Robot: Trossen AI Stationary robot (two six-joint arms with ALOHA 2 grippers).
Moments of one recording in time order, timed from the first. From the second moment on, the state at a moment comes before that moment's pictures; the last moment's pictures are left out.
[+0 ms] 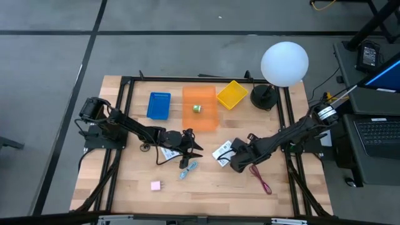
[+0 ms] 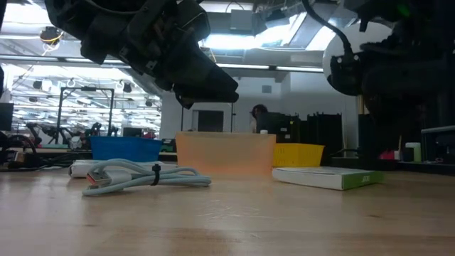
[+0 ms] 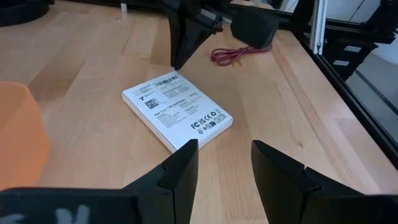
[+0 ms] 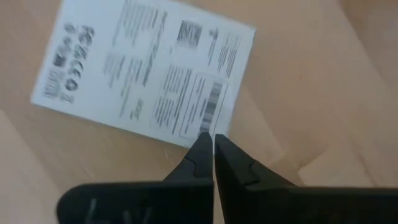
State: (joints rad) left arm -0.19 1.67 0.71 0.55 -0.05 -0.22; right arm 0.44 1.62 0.90 -0.71 0.34 0.98
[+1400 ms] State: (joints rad) left arm -0.19 1.69 0.70 0.55 -0.09 -0.47; right arm 0.42 1.61 0.77 -0.52 0.32 1.02
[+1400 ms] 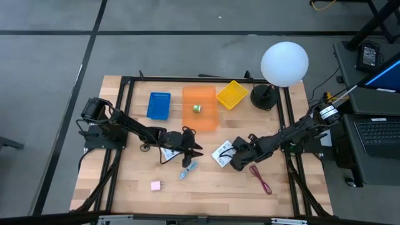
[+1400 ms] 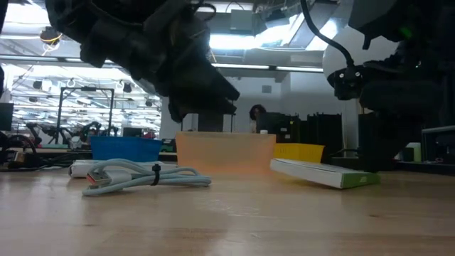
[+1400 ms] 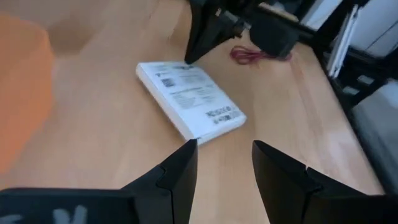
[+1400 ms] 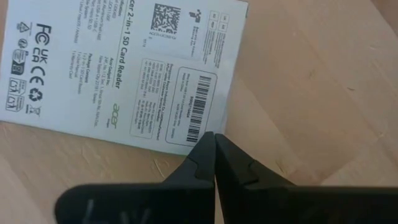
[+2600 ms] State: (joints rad) left arm -0.10 1.96 0.95 0.40 0.04 -0.83; right arm 0.42 1.61 0.77 -0.52 0.35 1.02
